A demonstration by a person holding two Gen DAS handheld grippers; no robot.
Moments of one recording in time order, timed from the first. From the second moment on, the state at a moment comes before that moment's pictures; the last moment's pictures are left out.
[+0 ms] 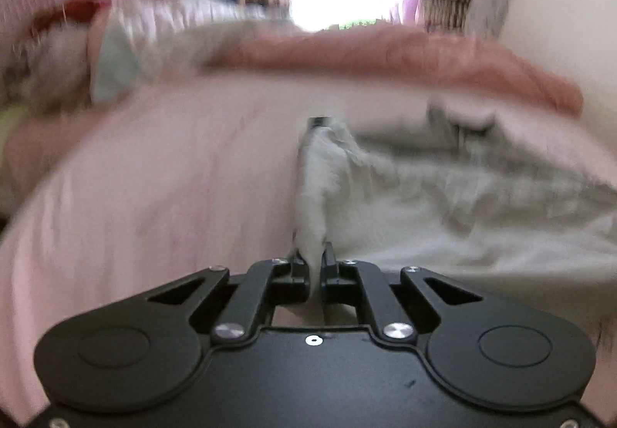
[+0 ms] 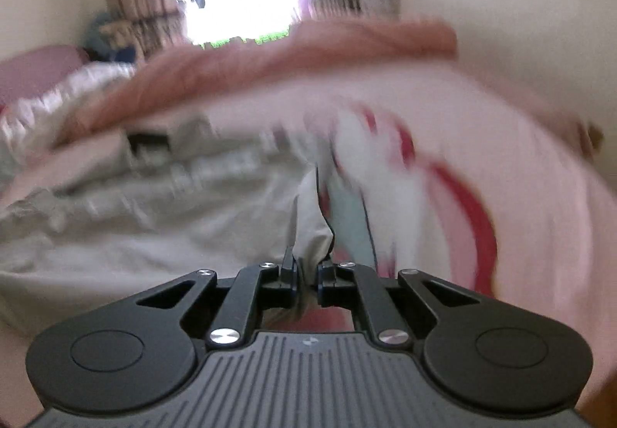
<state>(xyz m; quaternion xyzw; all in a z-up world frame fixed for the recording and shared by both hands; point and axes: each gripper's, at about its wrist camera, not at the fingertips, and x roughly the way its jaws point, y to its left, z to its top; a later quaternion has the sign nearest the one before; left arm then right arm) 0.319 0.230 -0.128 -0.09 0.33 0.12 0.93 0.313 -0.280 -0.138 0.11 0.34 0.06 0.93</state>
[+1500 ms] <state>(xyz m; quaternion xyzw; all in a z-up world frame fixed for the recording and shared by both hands) 0.340 0.168 -0.161 0.01 0.41 0.20 0.89 0.311 -0.227 -0.168 0.13 0.40 0.00 0.91</state>
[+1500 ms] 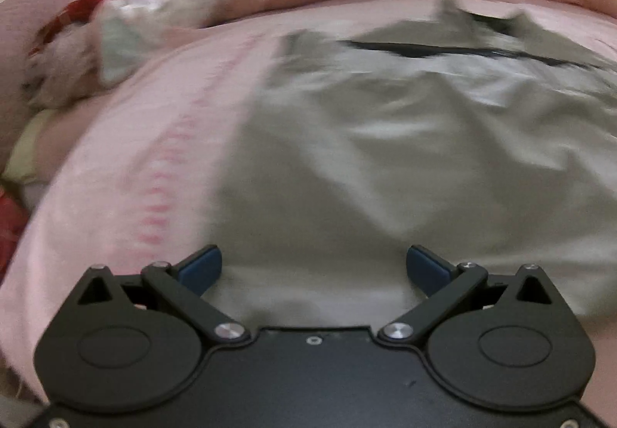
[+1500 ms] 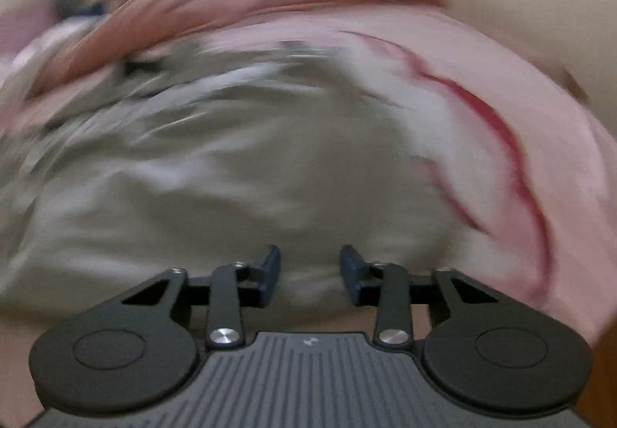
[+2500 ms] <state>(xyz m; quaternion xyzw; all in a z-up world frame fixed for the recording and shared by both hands) 0.393 0.180 -0.132 0.04 0.40 0.14 0.90 0.473 -0.316 -0.195 0.33 0.42 0.23 0.81</state>
